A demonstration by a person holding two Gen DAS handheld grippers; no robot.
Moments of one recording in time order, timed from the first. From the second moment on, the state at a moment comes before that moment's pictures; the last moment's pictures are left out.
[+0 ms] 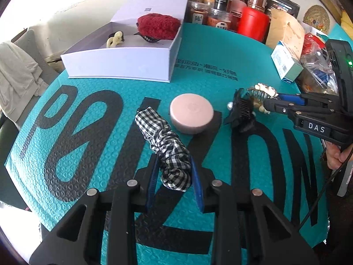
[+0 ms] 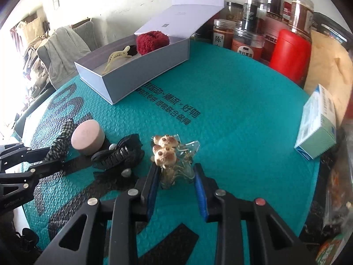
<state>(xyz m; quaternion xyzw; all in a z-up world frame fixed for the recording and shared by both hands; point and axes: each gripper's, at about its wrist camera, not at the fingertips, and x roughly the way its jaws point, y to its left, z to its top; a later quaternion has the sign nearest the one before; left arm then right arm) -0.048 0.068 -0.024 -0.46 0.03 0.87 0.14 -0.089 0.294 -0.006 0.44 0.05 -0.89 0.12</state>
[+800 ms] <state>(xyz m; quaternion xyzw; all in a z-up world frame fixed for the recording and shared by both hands) -0.018 0.078 -0.022 -0.46 0.04 0.86 0.20 -0.018 0.274 -0.011 0.44 0.07 -0.88 0.14</state>
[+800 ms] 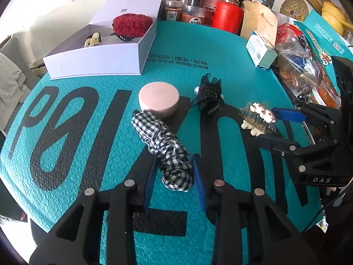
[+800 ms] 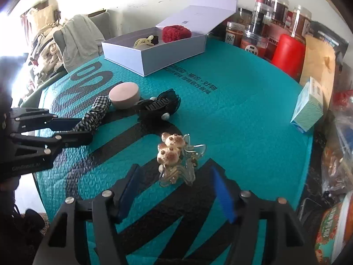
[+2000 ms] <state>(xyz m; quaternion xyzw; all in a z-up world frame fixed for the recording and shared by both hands) -0.036 0.077 -0.024 -0.46 0.01 0.87 0.16 -0.038 0.279 -0.020 0.45 0.04 -0.88 0.12</state>
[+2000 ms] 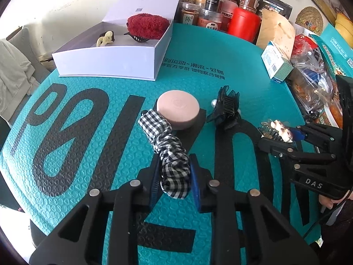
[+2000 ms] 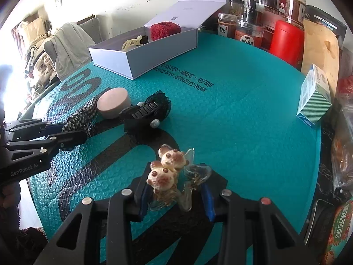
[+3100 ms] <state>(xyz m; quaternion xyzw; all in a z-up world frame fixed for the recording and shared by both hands) 0.001 0.059 0.064 -0.40 0.06 0.91 0.13 -0.006 0.219 0.052 0.38 0.11 -0.90 0.20</state>
